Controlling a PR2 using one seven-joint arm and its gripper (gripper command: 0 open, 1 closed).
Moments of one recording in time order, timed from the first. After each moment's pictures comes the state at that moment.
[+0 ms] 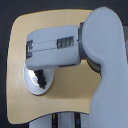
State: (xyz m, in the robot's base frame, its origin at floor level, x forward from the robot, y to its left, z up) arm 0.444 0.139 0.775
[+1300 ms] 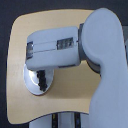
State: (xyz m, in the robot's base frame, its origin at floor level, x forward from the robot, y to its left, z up) arm 0.443 0.139 0.768
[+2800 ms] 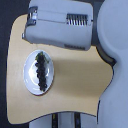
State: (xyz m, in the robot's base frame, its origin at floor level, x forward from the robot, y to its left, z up) arm 0.497 0.101 0.909
